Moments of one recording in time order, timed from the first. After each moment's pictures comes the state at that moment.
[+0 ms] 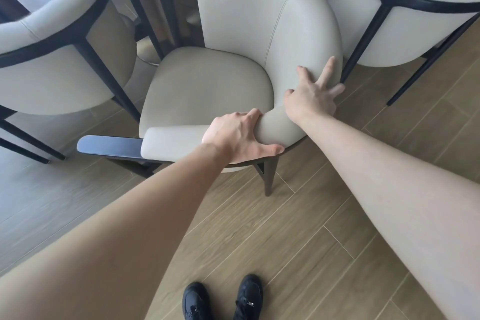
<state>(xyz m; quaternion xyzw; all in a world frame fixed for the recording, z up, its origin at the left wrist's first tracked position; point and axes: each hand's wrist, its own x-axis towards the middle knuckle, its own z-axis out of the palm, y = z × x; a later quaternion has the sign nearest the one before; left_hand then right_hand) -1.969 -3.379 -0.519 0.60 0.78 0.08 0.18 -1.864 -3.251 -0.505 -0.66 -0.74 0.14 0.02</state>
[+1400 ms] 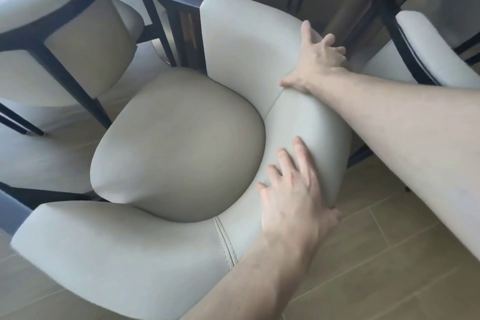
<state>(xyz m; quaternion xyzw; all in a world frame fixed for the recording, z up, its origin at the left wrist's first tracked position) -1.874 -3.151 -0.509 0.34 0.89 0.19 0.25 -2.006 -2.956 -0.499 -0.47 -0.87 0.01 -0.12</state>
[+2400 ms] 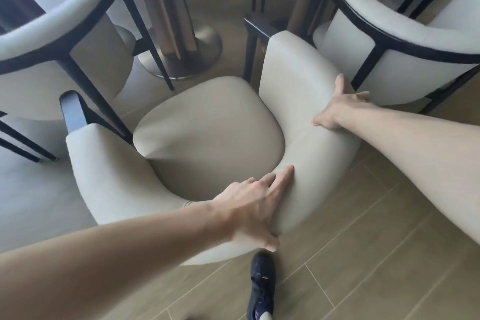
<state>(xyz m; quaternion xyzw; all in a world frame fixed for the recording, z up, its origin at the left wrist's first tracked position) -1.866 -3.341 -0.490 0.67 0.68 0.03 0.30 -1.805 -3.088 -0.479 -0.65 -0.73 0.10 -0.22</state>
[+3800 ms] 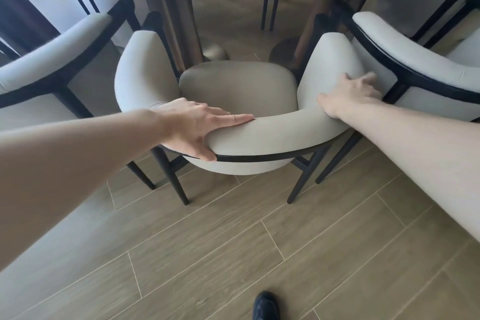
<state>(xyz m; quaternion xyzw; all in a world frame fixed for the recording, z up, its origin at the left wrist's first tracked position) -2.104 -3.229 -0.493 0.72 0.68 -0.05 0.10 -1.893 -3.008 -0.462 -0.64 -0.75 0.06 -0.15</state>
